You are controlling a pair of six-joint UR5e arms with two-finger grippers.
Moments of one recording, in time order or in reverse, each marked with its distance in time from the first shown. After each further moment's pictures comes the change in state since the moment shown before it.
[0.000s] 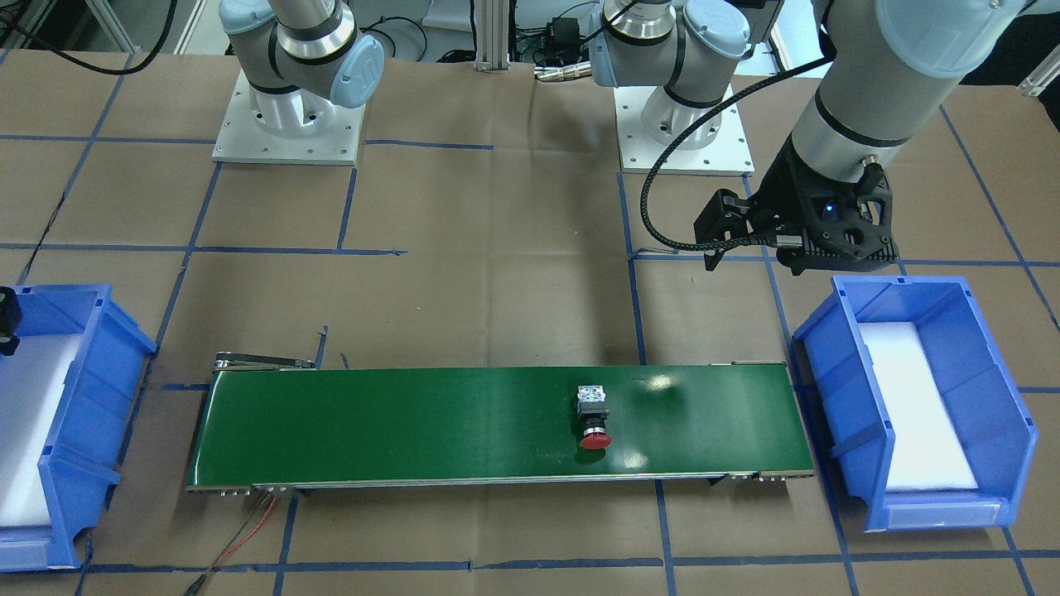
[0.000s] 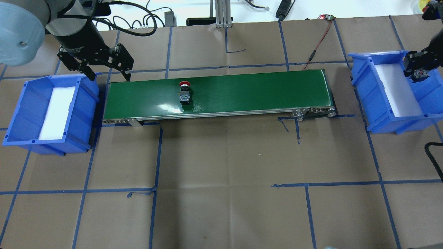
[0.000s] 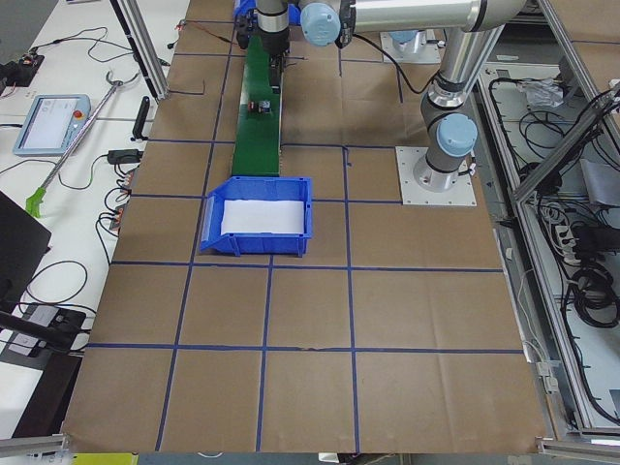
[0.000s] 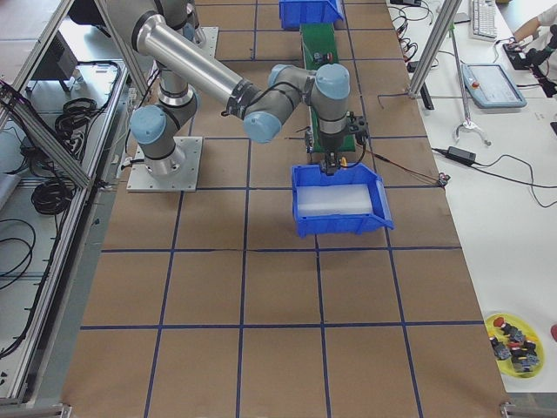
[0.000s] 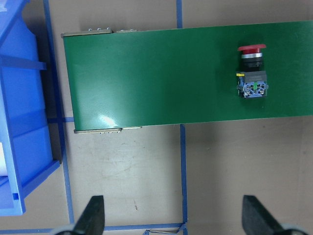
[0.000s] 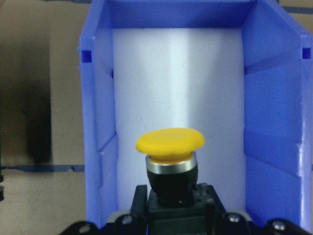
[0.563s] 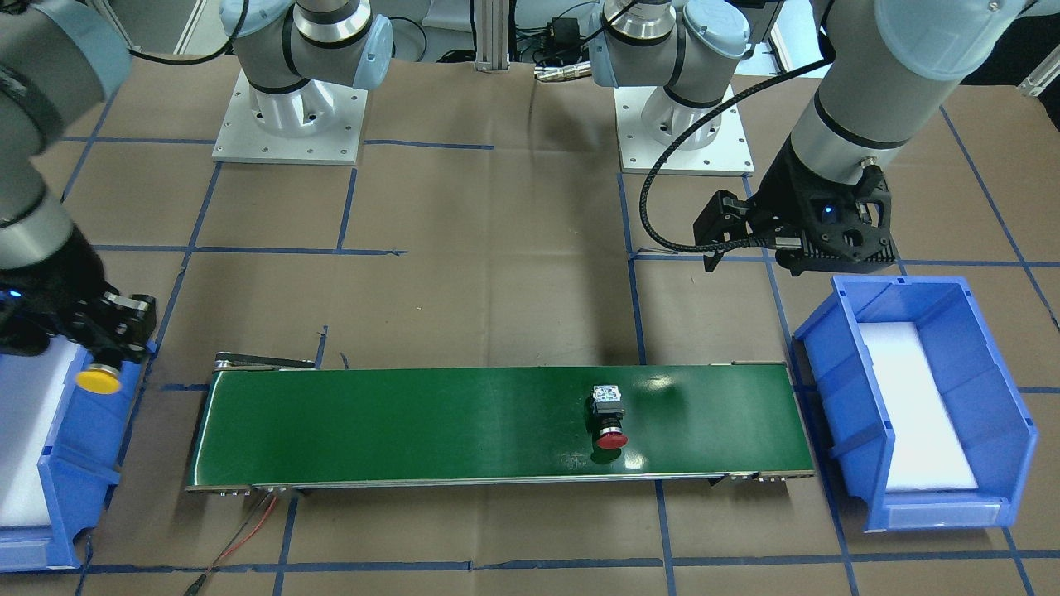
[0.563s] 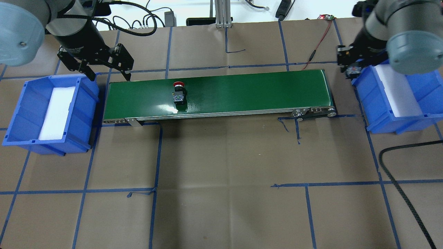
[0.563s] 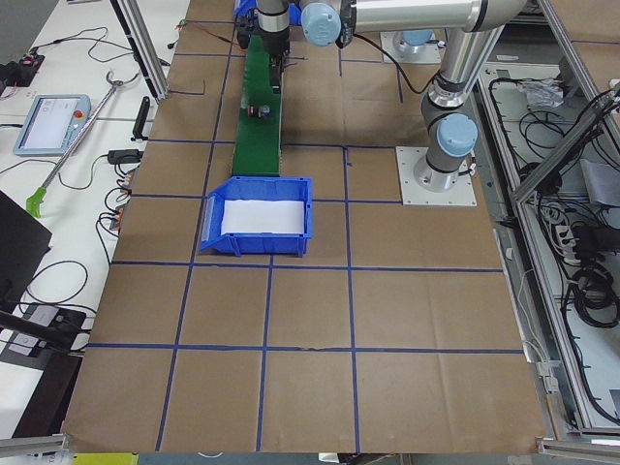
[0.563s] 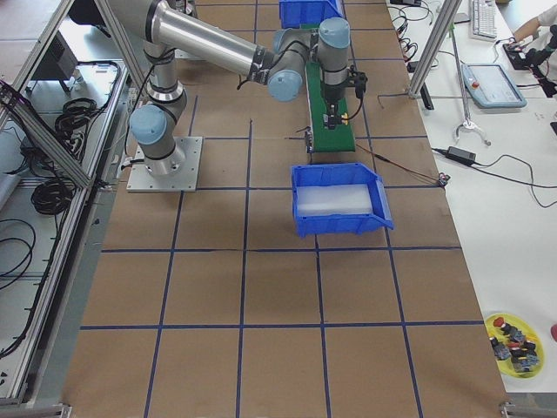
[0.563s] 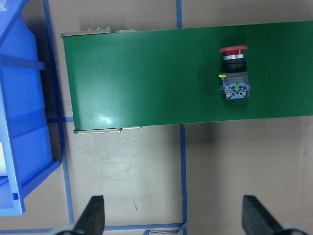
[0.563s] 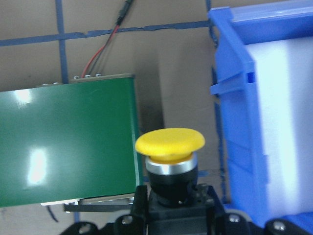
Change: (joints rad) left arm 0.000 0.000 0.000 0.000 0.000 -0.001; right arm 0.228 -0.085 -0.031 0.099 0.003 0.315
